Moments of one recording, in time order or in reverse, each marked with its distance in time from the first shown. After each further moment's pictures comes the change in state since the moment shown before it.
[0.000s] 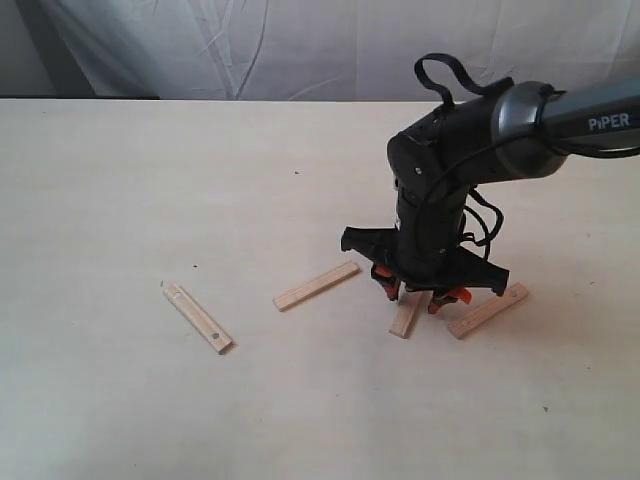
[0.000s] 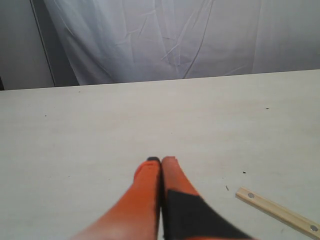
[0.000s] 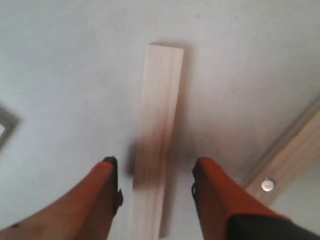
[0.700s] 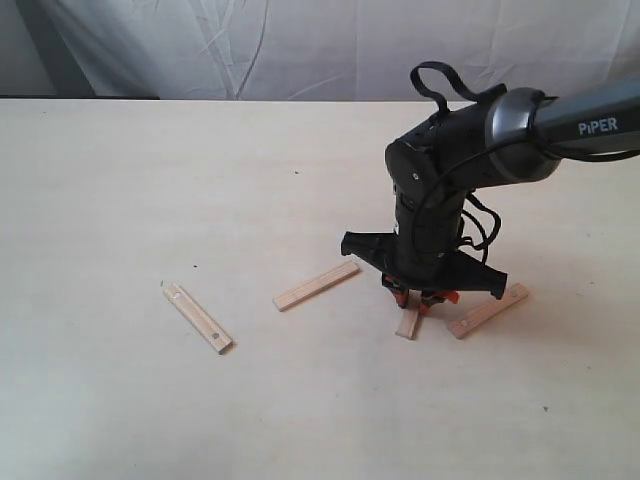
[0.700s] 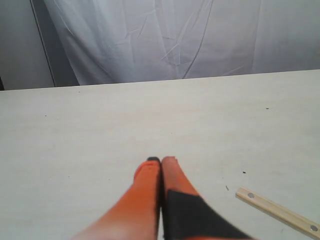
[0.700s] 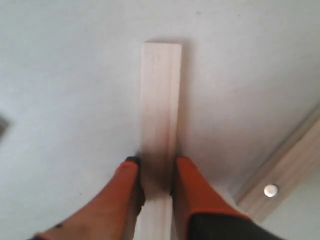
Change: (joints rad) left arm 0.000 0.000 0.000 0.000 0.000 0.000; right arm 0.000 0.019 0.000 -0.004 -0.008 0.001
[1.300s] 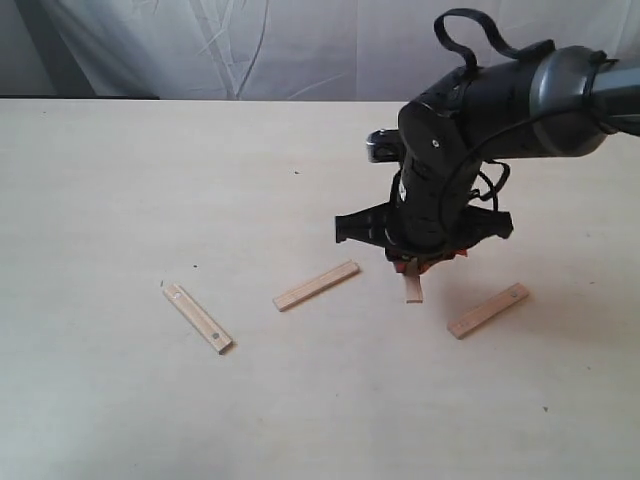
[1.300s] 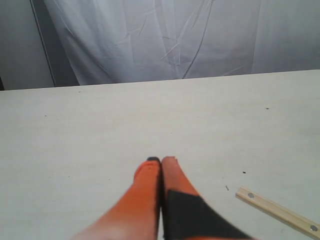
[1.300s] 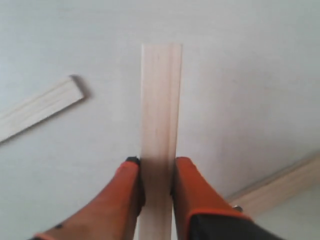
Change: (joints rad) left arm 0.000 0.000 0.000 0.000 0.000 0.000; right arm 0.030 -0.137 0.000 -0.052 -0.008 -0.381
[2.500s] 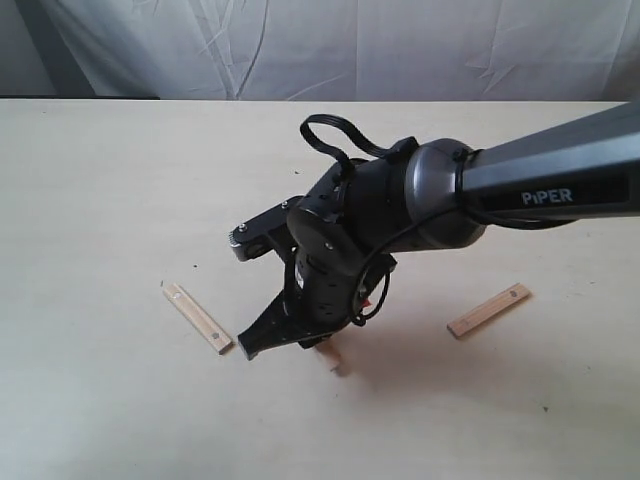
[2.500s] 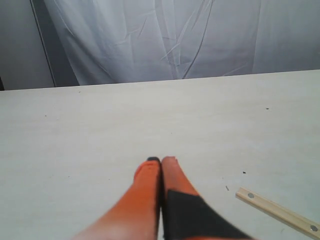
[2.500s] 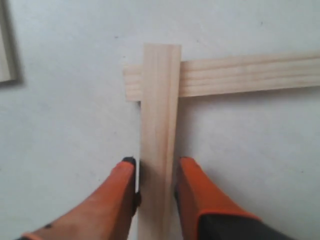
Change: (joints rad) left arm 0.000 0.000 0.000 0.000 0.000 0.000; right arm 0.258 0.105 0.000 0.053 -0.151 -0.318
